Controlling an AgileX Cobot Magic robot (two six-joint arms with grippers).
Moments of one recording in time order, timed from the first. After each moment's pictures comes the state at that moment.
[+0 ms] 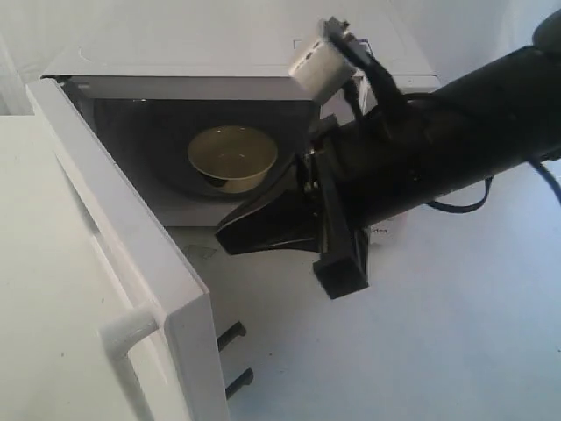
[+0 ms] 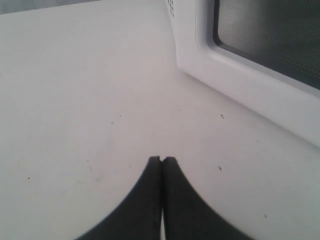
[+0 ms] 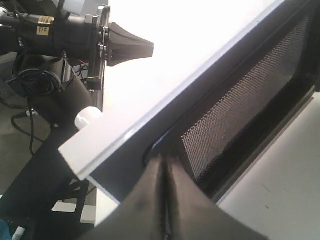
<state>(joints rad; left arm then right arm) -0.01 0.01 0.02 -0.26 0.43 0.36 0.39 1.40 -1.02 1.16 1.07 -1.44</state>
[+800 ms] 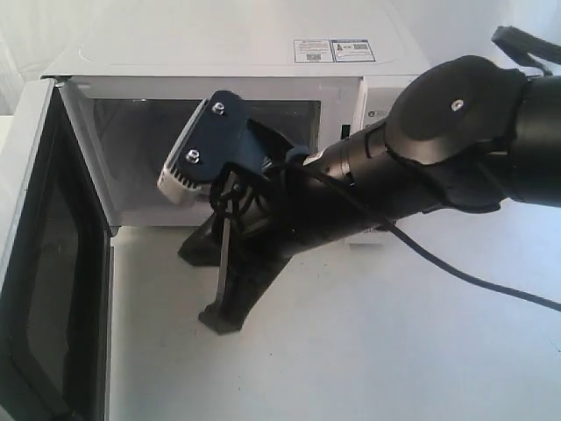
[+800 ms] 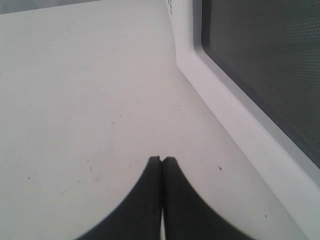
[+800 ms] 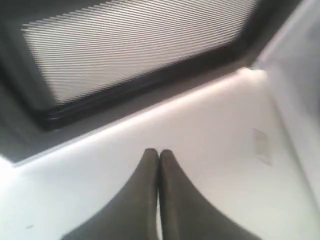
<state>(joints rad) -0.01 0.01 0.02 -0.26 0.43 0.36 0.66 1.50 -1.02 0.90 0.51 -1.24</state>
